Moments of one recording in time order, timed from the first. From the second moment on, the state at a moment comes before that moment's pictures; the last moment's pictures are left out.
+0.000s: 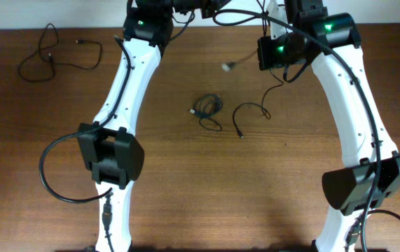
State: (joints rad) left arm -0.26 2.29 2.35 0.10 1.14 -1.42; right arm 0.23 2.01 2.21 -1.23 -0.21 0.05
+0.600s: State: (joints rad) left arm -0.23 2.28 2.36 -0.54 0.89 -0.84; right arm 0.23 1.69 2.28 -1.11 -0.32 0.21
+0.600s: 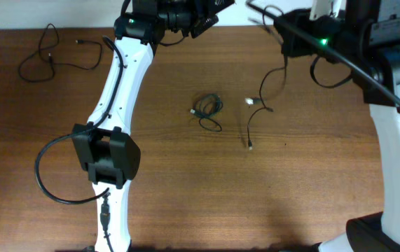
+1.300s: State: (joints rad) left arm -0.30 2.28 2.36 -0.93 1.17 0.08; right arm 0.23 1.63 2.28 -1.03 -0.29 0.64
